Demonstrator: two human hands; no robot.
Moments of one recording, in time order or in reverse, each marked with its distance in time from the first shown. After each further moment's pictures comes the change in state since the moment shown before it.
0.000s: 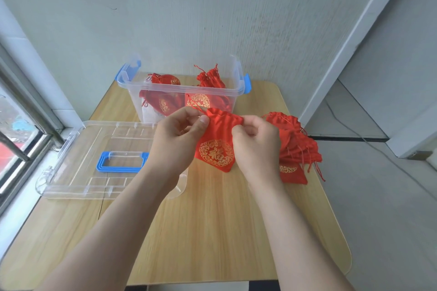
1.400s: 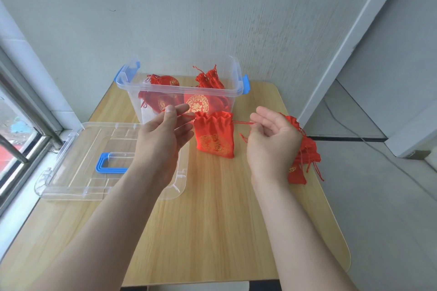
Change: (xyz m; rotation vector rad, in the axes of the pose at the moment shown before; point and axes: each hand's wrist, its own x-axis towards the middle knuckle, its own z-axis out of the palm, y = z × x) left_hand 0.005 0.005 -0.008 -0.351 0.247 -0.248; right_hand 0.005 0.005 -0.009 0.228 0.252 0.028
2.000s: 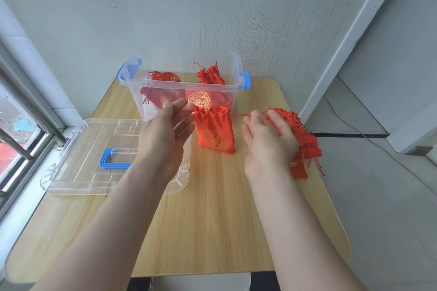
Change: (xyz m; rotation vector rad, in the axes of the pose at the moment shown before) left_hand 0.005 -0.001 0.001 -0.153 0.019 -0.080; right_hand -0.010 -0.017 0.008 0.581 0.092 0.490
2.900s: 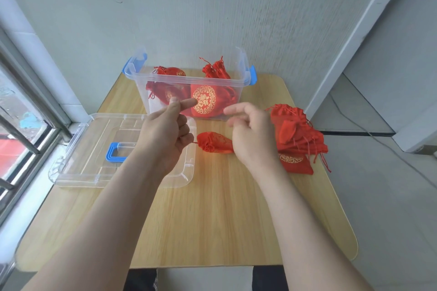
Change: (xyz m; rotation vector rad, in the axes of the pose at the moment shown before) left_hand -0.005 0.010 -0.010 0.183 -0.053 -0.030; right_hand 0.001 0.009 -0.003 -1.019 -0.475 -0.471
